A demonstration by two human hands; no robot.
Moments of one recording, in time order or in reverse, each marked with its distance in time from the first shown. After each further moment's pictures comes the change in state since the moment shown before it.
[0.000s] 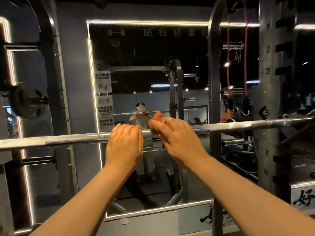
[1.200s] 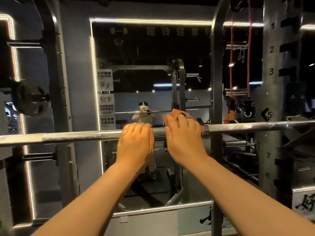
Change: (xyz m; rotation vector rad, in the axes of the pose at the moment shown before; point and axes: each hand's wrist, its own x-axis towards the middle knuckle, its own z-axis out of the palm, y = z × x) left_hand 0.011 0.032 0.013 0.014 0.000 0.047; right_hand 0.002 -0.010 -0.020 -0.048 -0.092 0.343
